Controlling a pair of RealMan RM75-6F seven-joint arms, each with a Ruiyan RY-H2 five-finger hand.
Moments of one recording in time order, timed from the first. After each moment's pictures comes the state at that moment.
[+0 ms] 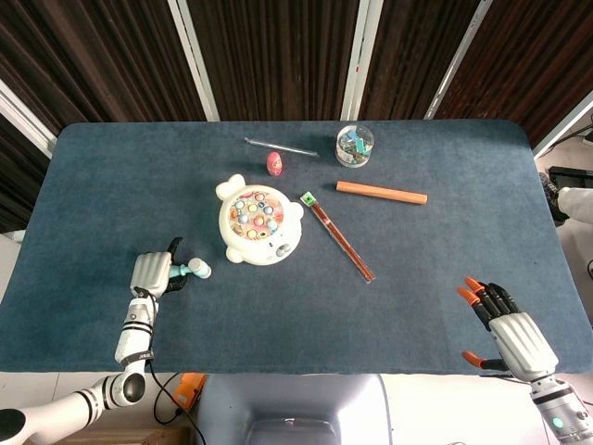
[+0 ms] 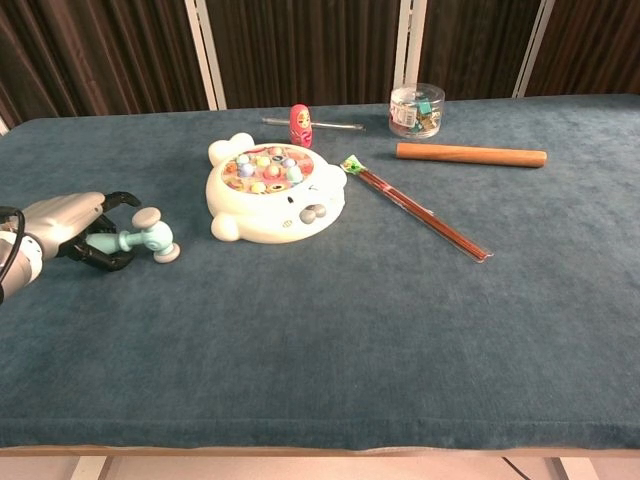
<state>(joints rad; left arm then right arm) -0.61 -1.76 -0.23 -1.07 0.95 0.99 0.35 0.15 -1.04 -0.08 -1.62 -1.68 1.36 0.11</state>
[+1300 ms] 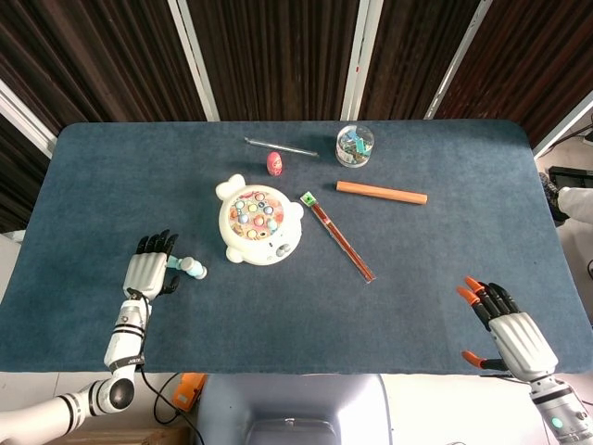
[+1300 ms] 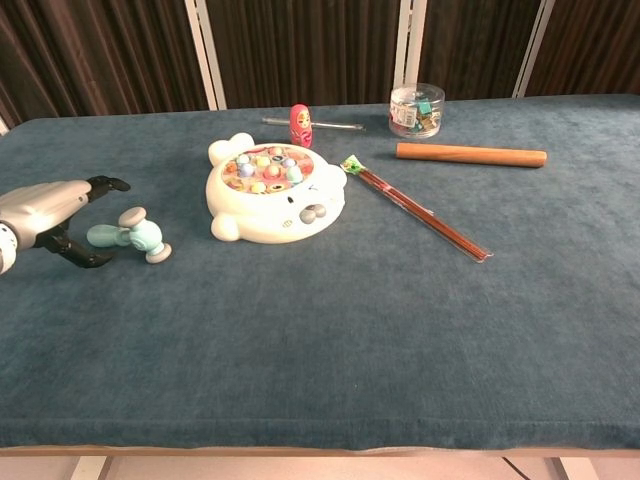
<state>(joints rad) -0.59 -1.63 -0.21 -1.27 0.94 1.03 0.43 0.15 -1.04 -0.08 -1.62 -1.68 1.37 0.10</state>
